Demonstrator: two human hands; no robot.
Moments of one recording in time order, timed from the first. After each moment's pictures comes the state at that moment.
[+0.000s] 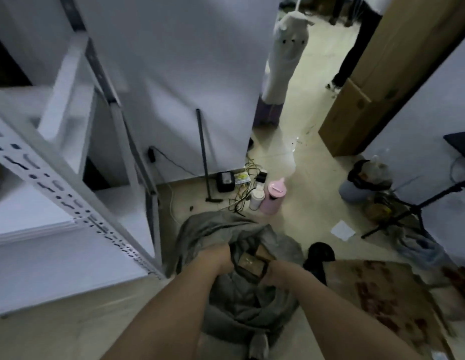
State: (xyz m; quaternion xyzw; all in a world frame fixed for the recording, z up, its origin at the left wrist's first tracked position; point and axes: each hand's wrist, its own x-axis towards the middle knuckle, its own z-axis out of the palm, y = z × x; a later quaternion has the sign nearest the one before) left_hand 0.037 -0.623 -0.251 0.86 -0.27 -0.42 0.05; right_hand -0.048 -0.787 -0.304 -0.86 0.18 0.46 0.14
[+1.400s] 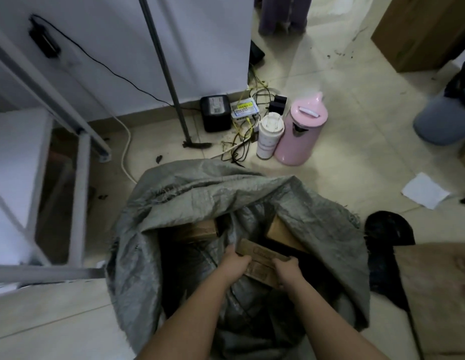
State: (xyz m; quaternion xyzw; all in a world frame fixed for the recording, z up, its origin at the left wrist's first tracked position) left_hand 0.078 -0.781 -0.836 0.77 0.12 -0.48 0.40; right_hand 0.012 -0.913 -0.878 -0.58 0.57 0.22 0.53
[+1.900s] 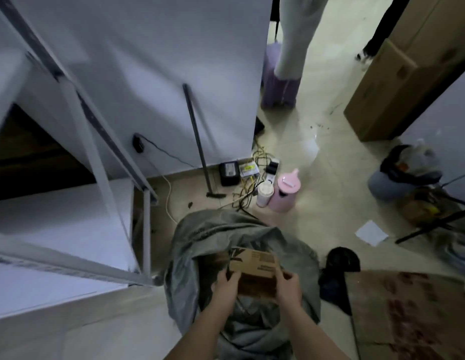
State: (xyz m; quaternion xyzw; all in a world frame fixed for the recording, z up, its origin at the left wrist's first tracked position) left_hand 0.026 -0.714 -0.447 0.72 0.22 -0.44 0.49; right_hand -0.019 -0.849 -0.474 -0.56 0.59 0.06 0.57
